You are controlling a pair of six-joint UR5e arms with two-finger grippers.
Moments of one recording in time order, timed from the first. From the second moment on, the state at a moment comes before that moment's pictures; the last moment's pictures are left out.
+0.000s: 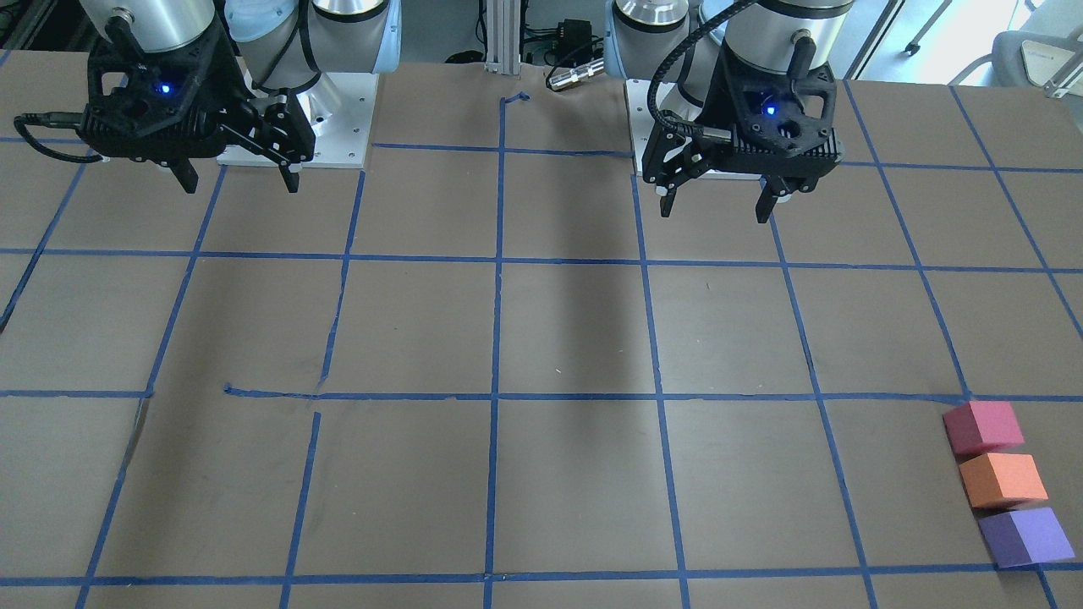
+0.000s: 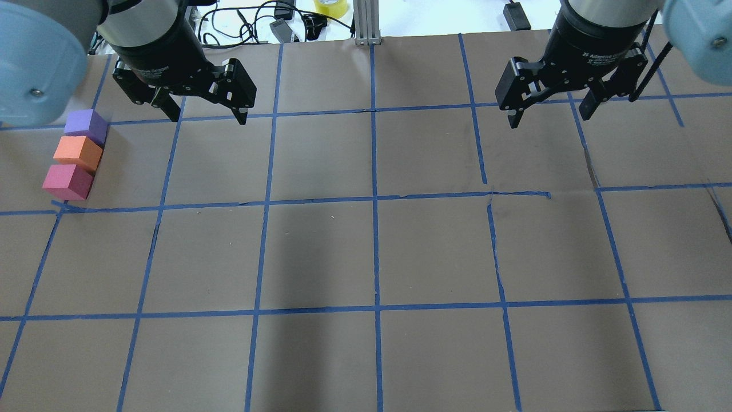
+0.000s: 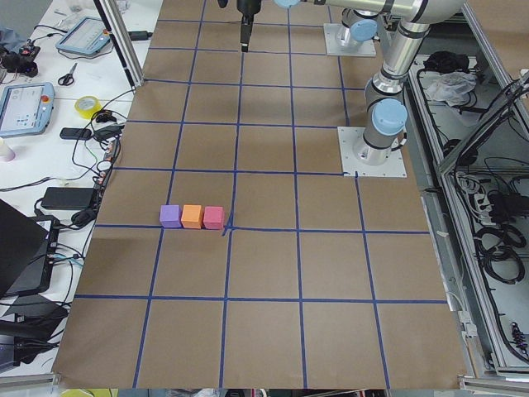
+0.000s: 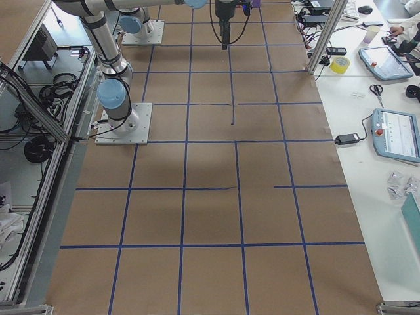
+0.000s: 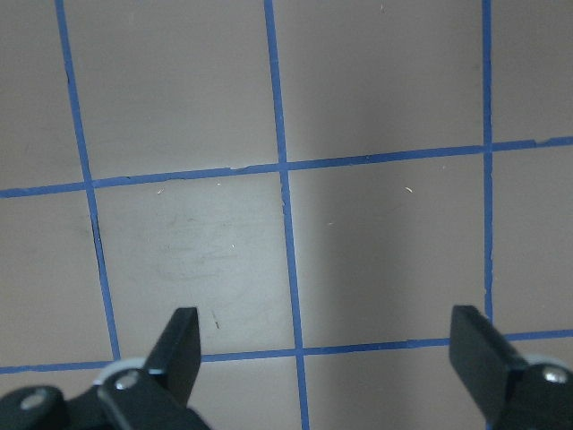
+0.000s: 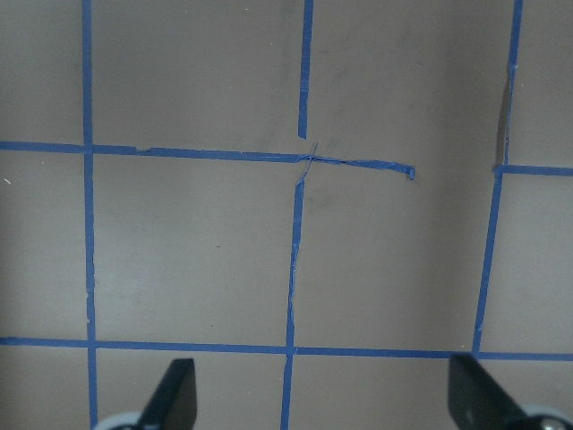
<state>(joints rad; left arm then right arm) -1.66 -1.58 -1.49 -1.55 1.61 -0.01 1.60 -1.58 1.50 -1.49 -1.60 -0.03</state>
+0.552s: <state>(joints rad) -1.66 -1.59 -1.49 -1.55 1.61 -0.01 1.60 -1.58 1.50 -1.49 -1.61 -0.04</state>
